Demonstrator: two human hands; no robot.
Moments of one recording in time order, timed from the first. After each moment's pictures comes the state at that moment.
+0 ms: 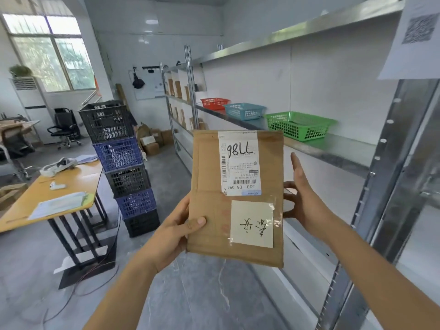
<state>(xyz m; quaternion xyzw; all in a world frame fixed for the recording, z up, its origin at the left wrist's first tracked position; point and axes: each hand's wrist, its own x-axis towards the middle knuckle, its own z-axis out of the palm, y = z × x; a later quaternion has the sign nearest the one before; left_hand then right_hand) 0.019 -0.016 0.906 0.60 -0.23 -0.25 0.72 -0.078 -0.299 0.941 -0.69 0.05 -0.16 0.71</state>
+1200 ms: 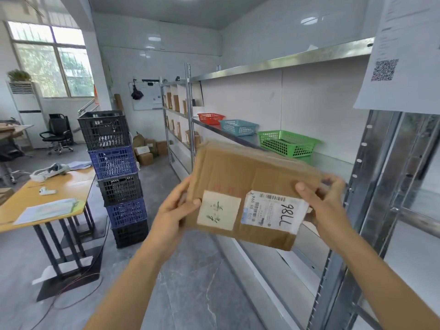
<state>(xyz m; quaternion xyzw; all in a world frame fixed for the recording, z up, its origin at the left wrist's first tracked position) 0.001 -0.036 0.942 0.56 -0.25 -0.11 0.79 -0.135 -0.320 0.964 -0.67 0.08 -0.33 0.66</state>
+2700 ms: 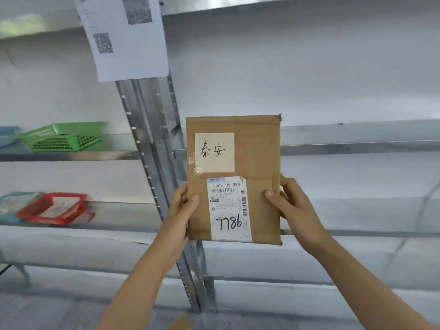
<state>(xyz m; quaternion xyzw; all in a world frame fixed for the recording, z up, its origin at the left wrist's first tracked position) -0.217 -0.250 0.897 0.48 -0.42 -0.49 0.59 -0.471 -0.289 0.901 -0.58 0.39 -0.53 0.48</state>
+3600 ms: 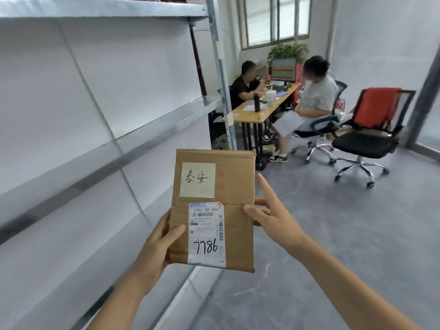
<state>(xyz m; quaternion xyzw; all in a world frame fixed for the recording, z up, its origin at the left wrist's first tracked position) -0.986 -0.301 0.859 0.27 -0.67 -0.67 0.16 -1.175 -0.101 0.853 -0.29 0.68 -0.63 0.24</state>
